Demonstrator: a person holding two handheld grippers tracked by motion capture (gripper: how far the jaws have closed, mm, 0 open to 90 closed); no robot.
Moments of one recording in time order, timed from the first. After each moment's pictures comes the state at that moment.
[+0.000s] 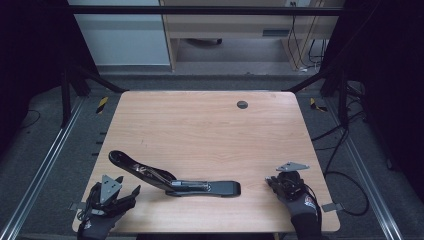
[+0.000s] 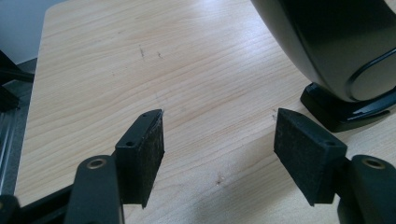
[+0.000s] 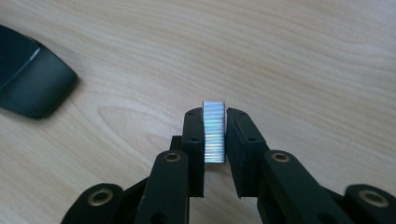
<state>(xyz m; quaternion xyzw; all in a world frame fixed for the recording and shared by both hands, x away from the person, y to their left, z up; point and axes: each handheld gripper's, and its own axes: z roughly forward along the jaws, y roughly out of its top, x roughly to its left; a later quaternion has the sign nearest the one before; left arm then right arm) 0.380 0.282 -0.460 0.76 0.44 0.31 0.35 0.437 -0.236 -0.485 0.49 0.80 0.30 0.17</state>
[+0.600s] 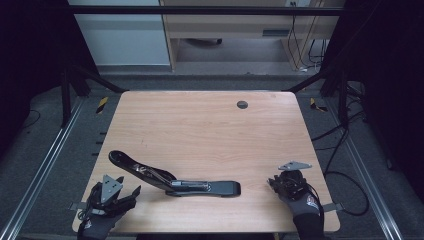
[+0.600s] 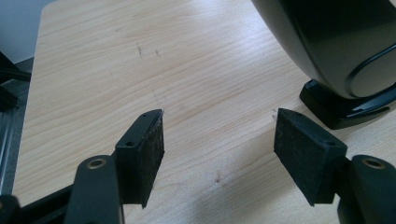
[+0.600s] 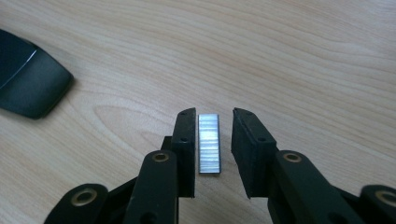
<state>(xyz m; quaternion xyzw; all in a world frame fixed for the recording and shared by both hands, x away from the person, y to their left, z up) 0.381 0.282 -0.460 0.77 0.44 0.31 0.35 0.437 -0.239 -0.476 0.50 0.79 0.30 0.17</state>
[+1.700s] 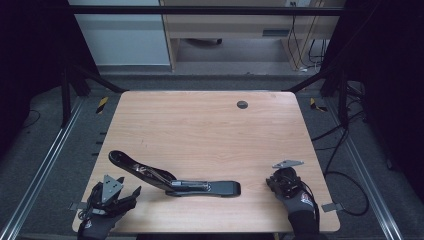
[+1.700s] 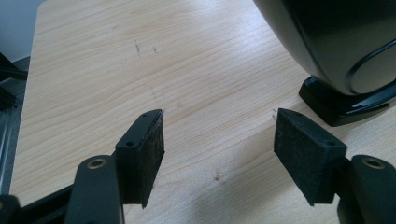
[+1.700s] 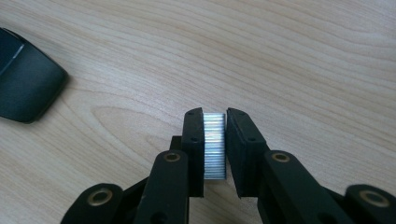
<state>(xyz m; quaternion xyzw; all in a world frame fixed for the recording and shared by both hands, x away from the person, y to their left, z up) 0.381 0.282 -0.461 0.77 0.44 0.30 0.35 0.445 -0.226 -0.481 0.51 0.80 0.27 0.16</state>
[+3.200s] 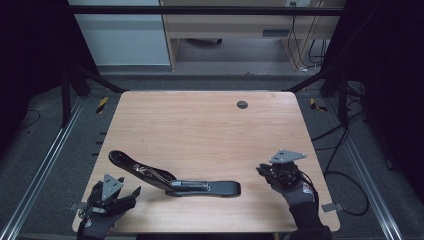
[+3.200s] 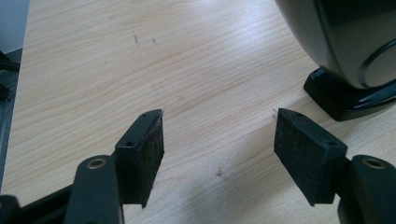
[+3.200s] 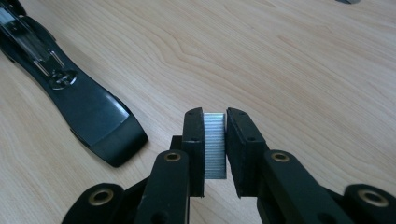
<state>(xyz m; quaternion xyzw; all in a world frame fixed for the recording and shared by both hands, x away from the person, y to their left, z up) 0.385 0.285 -0.465 0.78 0.45 0.29 0.34 0.447 -0.212 -0.432 0.37 0.83 0.37 0.19</state>
